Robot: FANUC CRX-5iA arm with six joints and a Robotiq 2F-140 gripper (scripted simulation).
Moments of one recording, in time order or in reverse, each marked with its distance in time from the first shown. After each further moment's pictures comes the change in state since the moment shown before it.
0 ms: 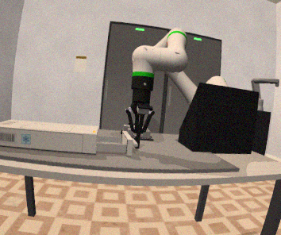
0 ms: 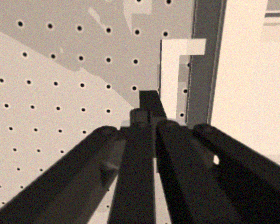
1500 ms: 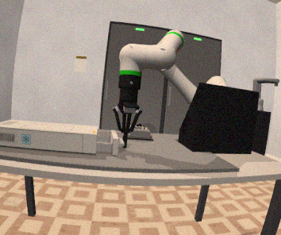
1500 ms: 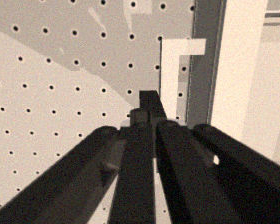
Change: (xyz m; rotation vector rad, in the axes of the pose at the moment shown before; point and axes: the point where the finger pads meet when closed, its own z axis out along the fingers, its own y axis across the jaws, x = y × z) arm 0.000 0.055 0.000 0.000 0.000 0.000
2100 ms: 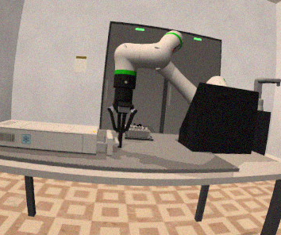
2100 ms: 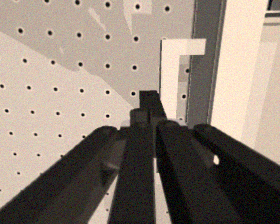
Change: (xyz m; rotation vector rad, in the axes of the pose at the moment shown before) arm 0.000 0.021 0.000 0.000 0.000 0.000
